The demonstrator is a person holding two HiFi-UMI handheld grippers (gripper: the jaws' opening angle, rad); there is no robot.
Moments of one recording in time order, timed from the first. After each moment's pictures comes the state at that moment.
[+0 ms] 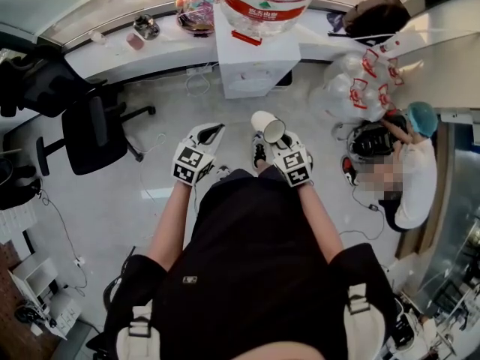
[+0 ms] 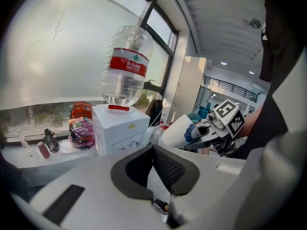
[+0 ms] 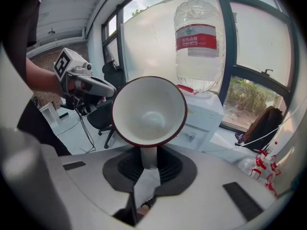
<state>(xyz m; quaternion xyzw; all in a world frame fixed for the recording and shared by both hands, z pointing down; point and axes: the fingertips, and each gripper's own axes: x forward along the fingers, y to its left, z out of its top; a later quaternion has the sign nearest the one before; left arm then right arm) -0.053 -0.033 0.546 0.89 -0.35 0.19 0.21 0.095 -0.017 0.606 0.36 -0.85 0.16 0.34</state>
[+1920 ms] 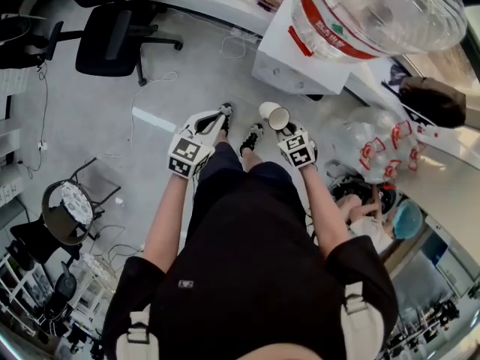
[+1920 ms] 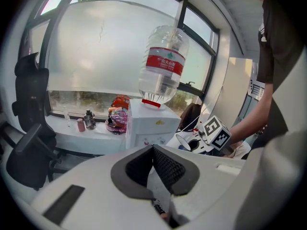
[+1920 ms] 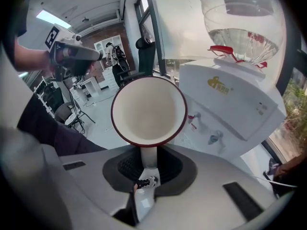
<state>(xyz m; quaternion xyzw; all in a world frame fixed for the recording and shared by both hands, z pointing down) -0.057 -0.036 0.567 0.75 -0.57 0.16 0.28 0.109 -0.093 0.724 0.08 -0.88 0.13 0.45</state>
